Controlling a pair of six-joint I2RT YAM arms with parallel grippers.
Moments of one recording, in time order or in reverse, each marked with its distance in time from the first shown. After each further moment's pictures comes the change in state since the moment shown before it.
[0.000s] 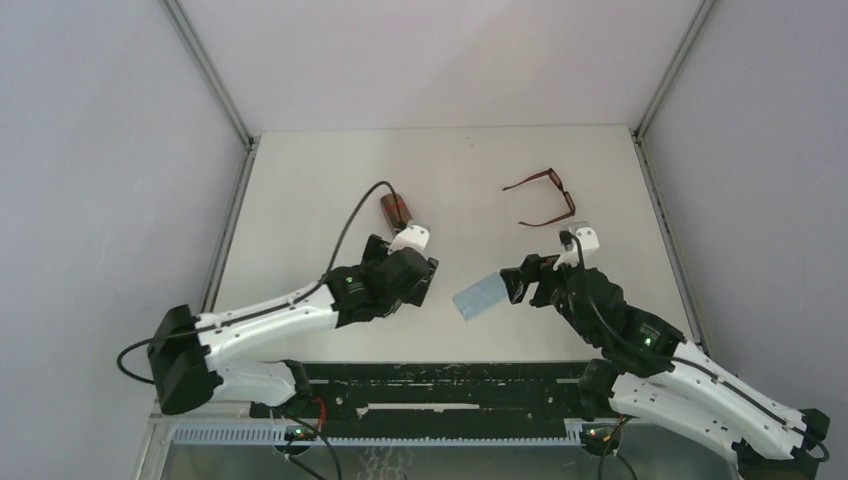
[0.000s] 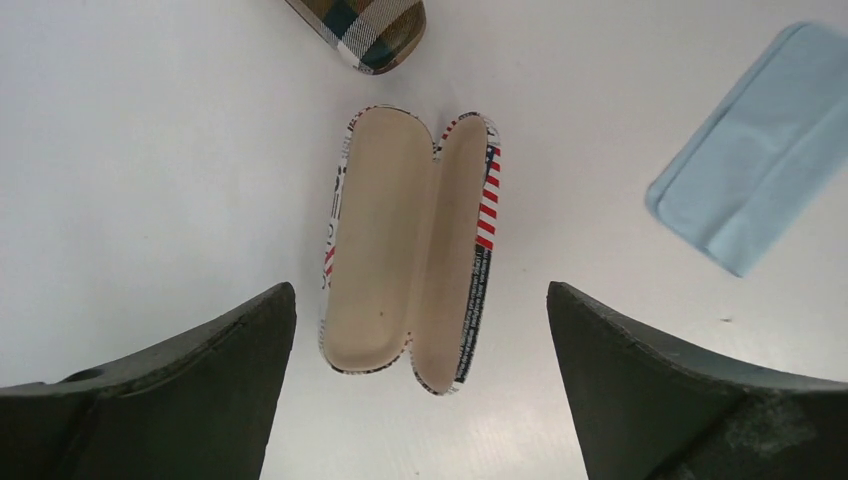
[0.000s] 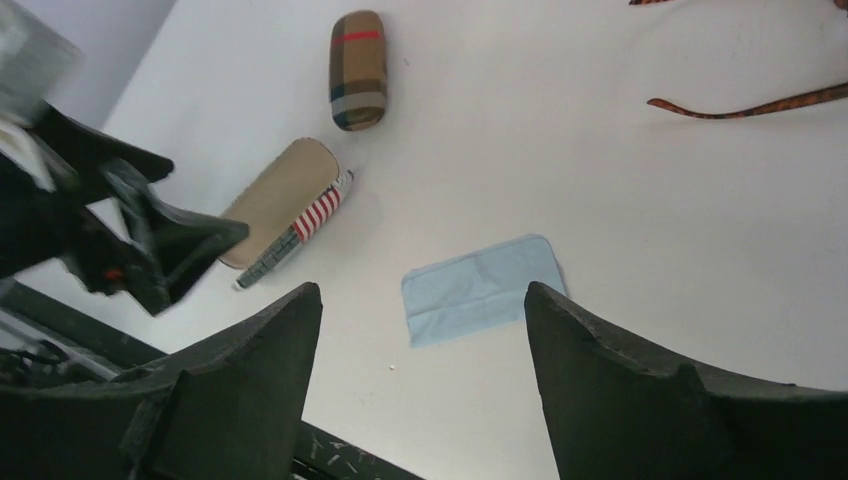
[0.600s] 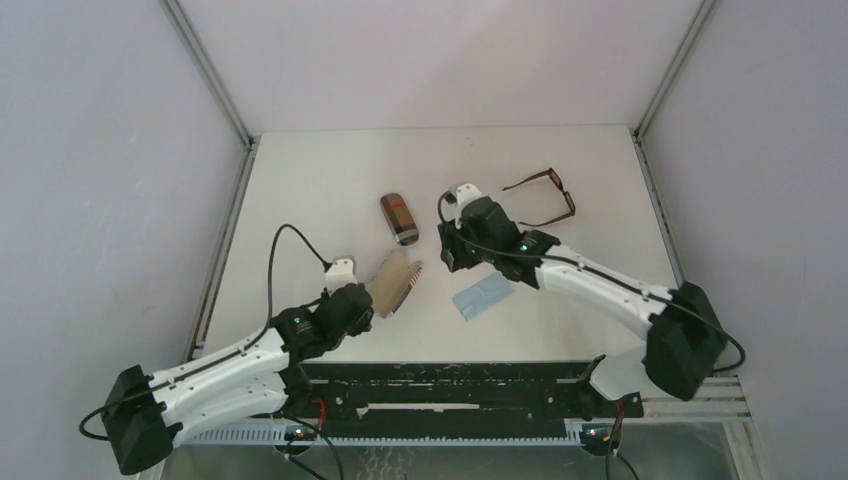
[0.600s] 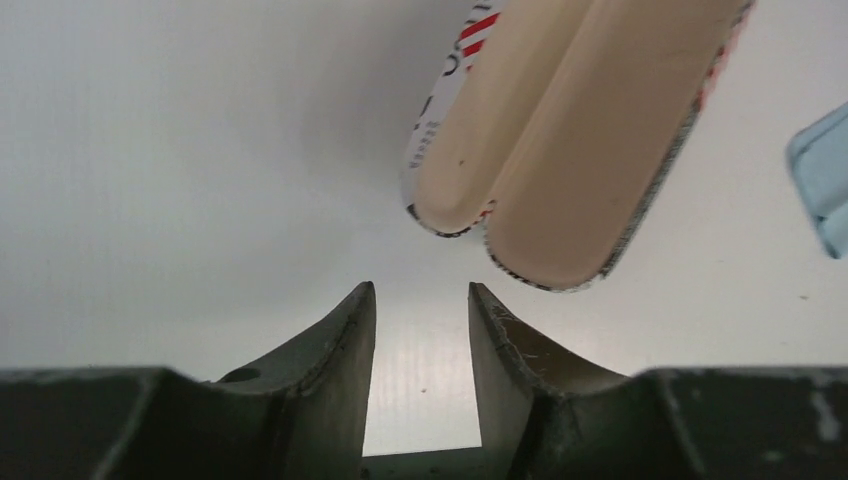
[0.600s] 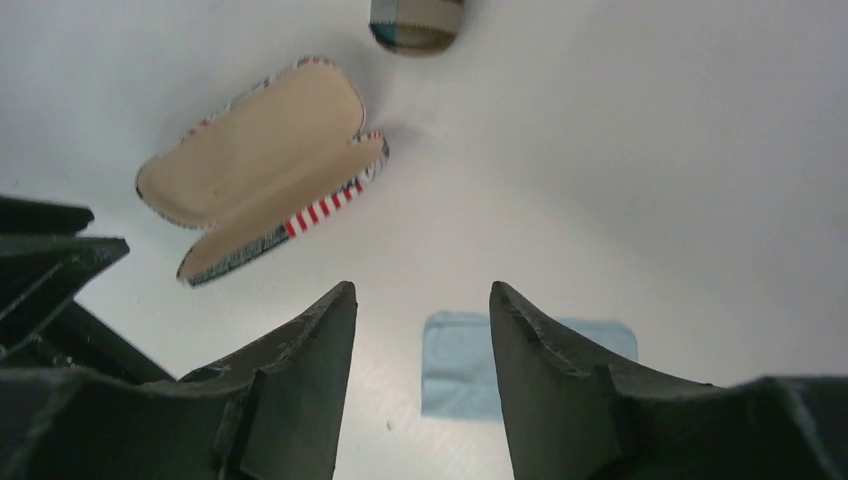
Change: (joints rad) left arm 0.127 -0.471 -0.464 -0.019 0.114 -0.431; right arm -0.134 0.800 0.309 0.160 -0.400 -0.254
